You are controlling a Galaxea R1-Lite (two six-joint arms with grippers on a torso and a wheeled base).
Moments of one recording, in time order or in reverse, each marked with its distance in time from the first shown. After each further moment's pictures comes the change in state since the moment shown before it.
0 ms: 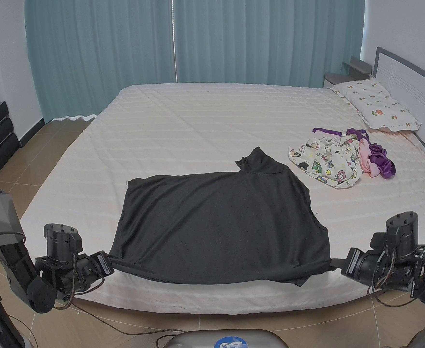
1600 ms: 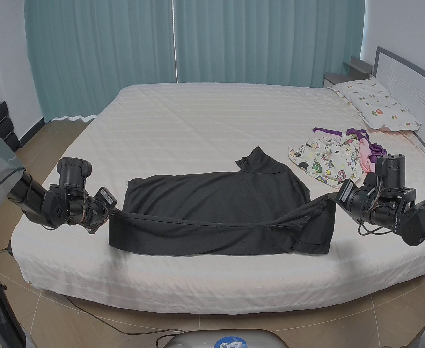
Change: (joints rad) left arm 0.129 0.139 -0.765 0.659 -0.185 -0.295; right arm -0.174 0.226 -0.455 0.047 0.050 -0.035
